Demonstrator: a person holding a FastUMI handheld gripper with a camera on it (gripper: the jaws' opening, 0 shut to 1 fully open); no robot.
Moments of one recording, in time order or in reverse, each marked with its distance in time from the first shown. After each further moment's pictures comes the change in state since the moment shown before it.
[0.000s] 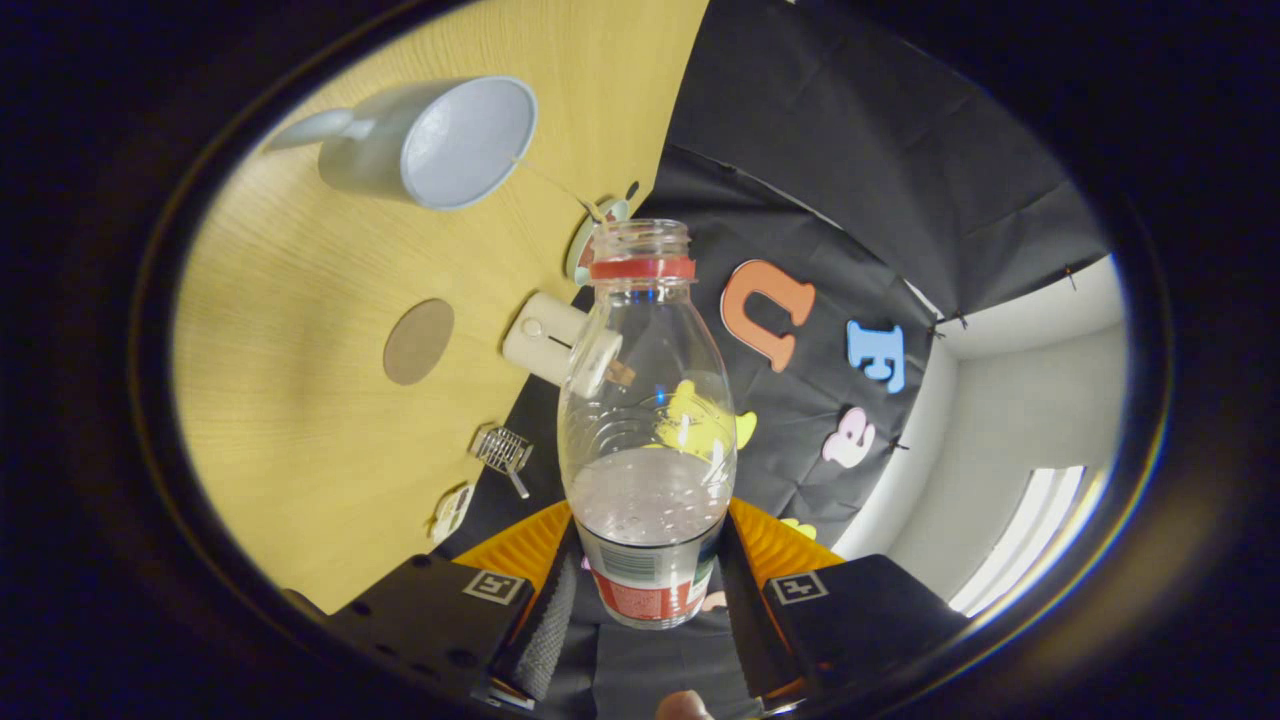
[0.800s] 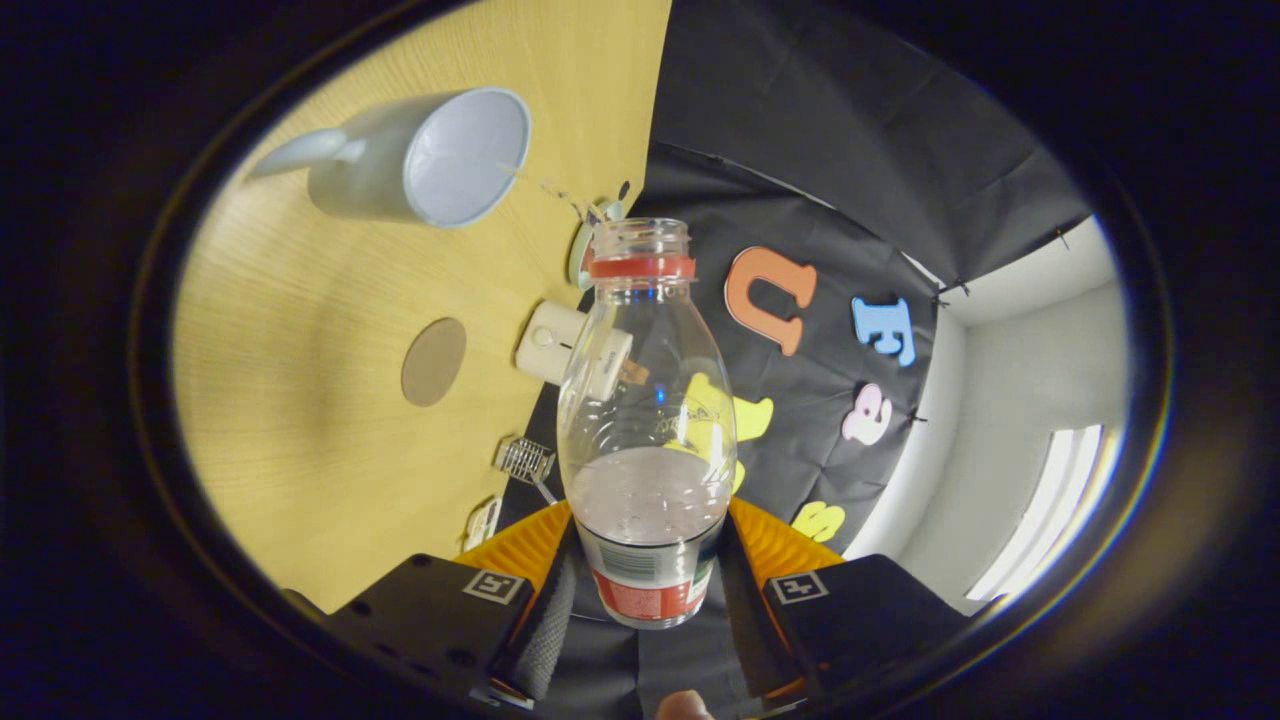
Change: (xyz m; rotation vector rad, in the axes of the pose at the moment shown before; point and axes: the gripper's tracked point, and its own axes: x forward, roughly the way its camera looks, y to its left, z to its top) arm -0.002 0.023 -0.001 0.111 0.008 0.031
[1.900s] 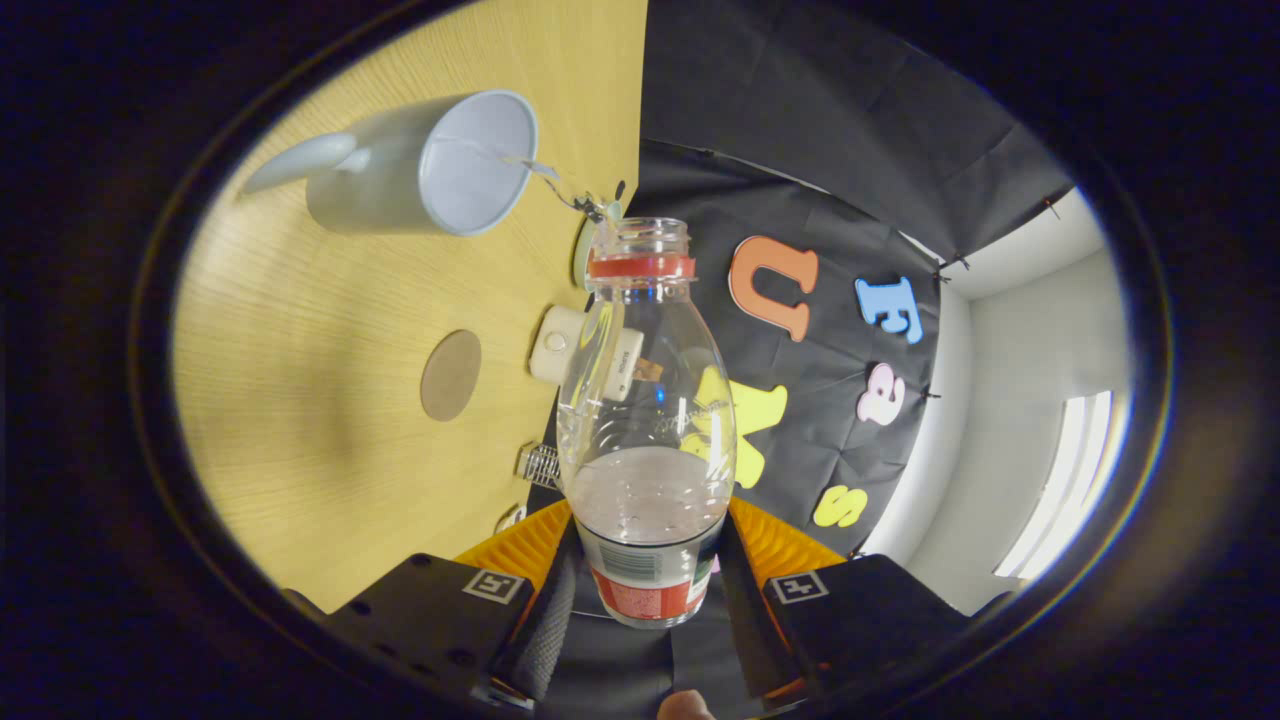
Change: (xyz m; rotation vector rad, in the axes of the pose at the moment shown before) arm -0.001 0.017 -0.002 0.086 0.009 0.027
